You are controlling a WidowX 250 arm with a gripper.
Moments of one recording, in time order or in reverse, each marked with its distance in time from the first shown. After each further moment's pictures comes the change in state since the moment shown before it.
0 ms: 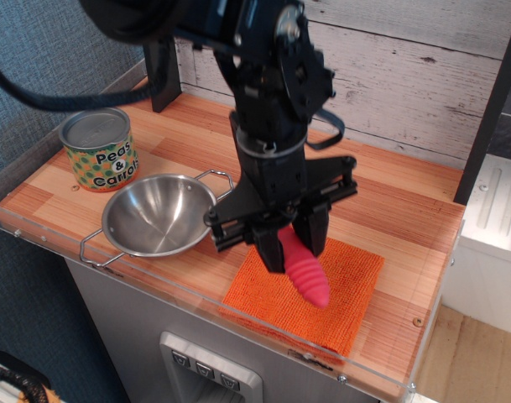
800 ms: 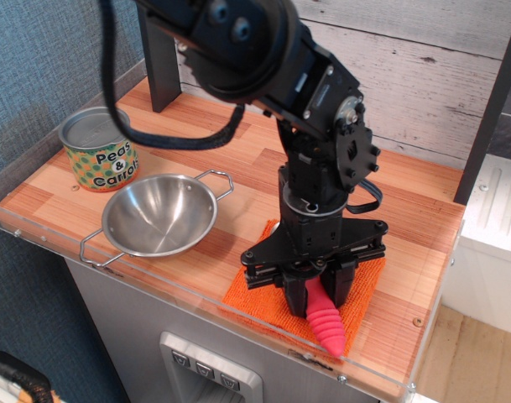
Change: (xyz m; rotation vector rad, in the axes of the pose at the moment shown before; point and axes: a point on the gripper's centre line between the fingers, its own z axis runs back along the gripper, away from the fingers) arm -0.014 -0.009 -0.046 0.092 0.024 -0.139
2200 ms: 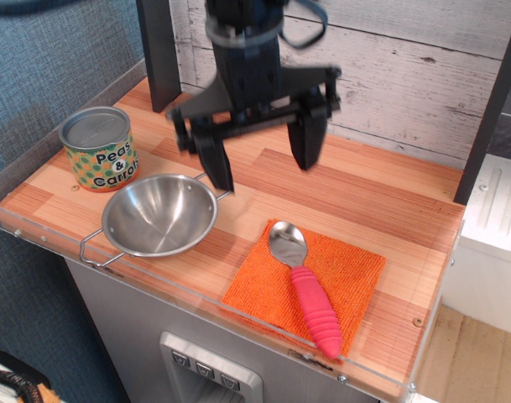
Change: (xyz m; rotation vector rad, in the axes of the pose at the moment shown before) arm 0.049 0.025 0.110 -0.038 -0.122 0.005
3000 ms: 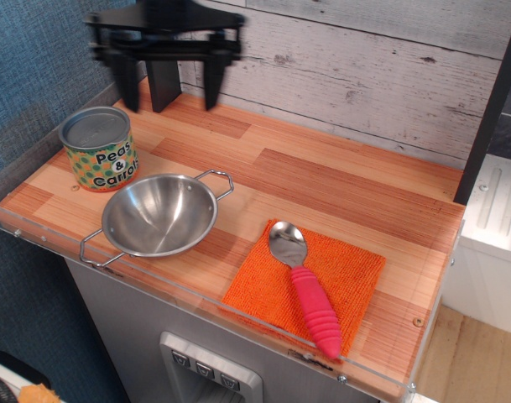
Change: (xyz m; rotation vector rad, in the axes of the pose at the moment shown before) arm 0.078 0.055 0.001 0.167 0.015 -0.136
